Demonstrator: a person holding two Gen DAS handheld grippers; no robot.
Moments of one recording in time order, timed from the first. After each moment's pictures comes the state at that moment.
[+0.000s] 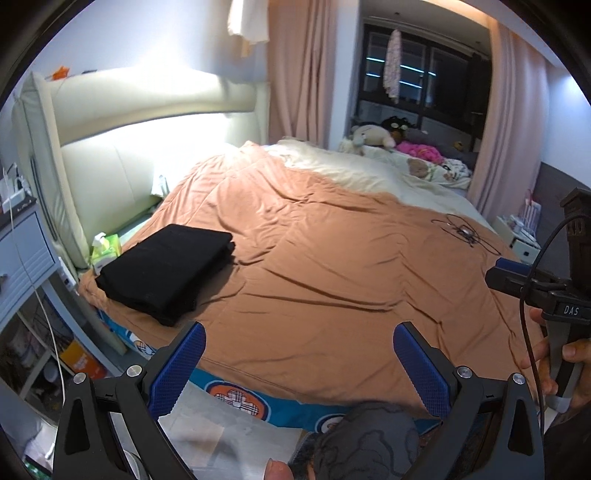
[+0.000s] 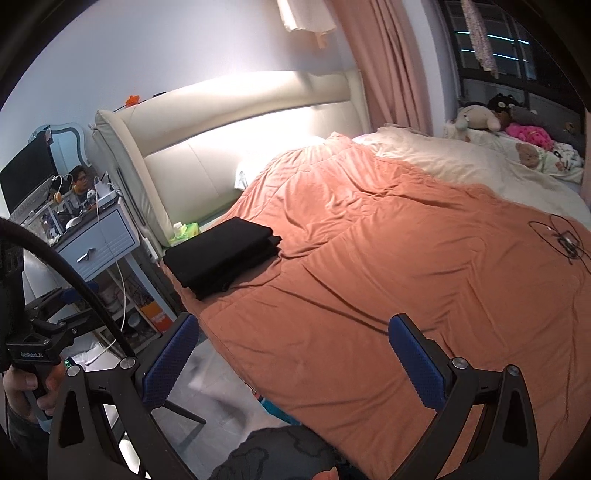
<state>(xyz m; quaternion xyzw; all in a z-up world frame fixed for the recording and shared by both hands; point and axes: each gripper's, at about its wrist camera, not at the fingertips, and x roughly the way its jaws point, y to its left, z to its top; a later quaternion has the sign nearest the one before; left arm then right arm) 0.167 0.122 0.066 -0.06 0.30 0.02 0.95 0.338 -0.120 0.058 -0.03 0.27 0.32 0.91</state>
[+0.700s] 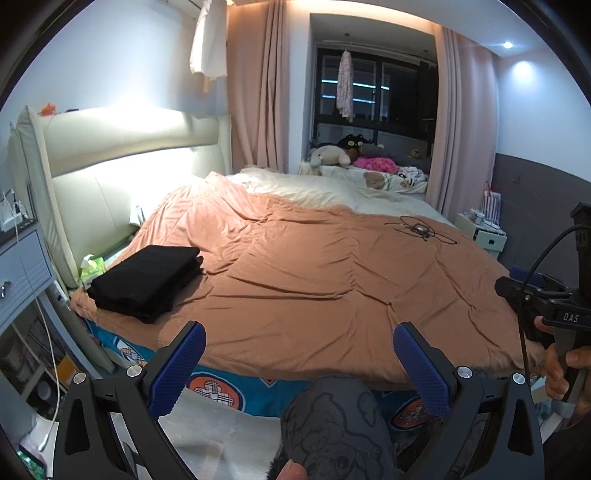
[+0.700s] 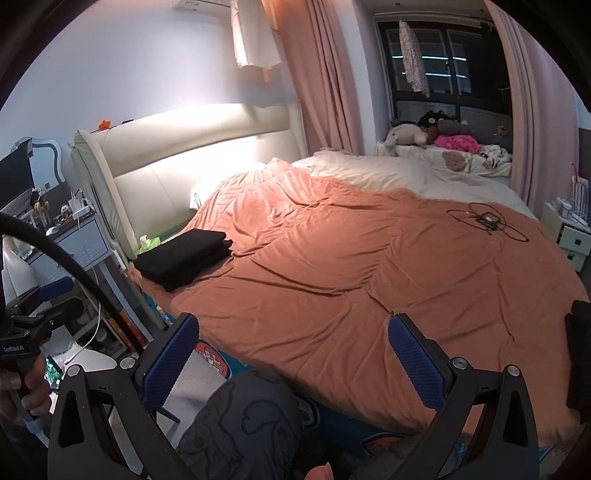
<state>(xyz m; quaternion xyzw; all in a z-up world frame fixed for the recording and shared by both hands) 0.056 0.064 0.066 -0.02 0.24 -0.04 0.97 0.167 -0.174 0.038 -0.01 0.22 0.21 0.95</state>
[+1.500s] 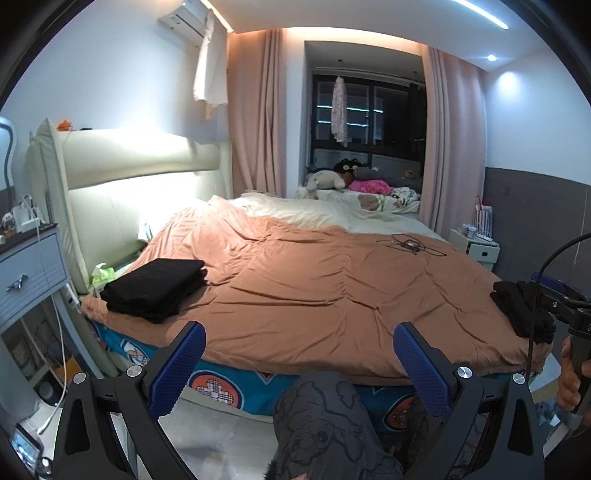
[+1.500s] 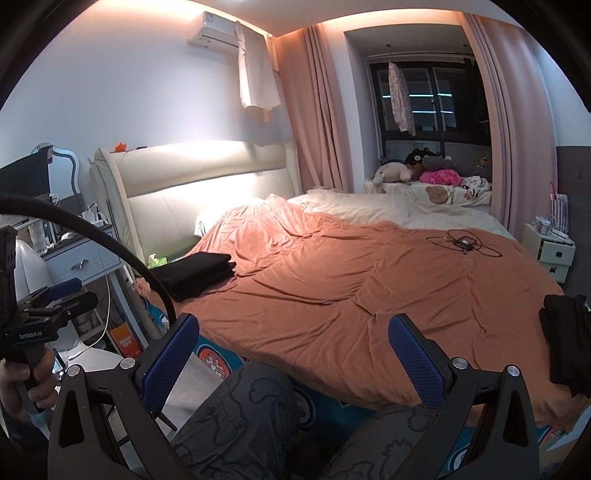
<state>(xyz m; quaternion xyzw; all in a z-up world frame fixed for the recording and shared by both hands) -0.017 0.051 0.063 -0.02 0.19 -0.04 0.98 0.060 -0.192 -0.010 0.00 0.13 0.20 0.97</state>
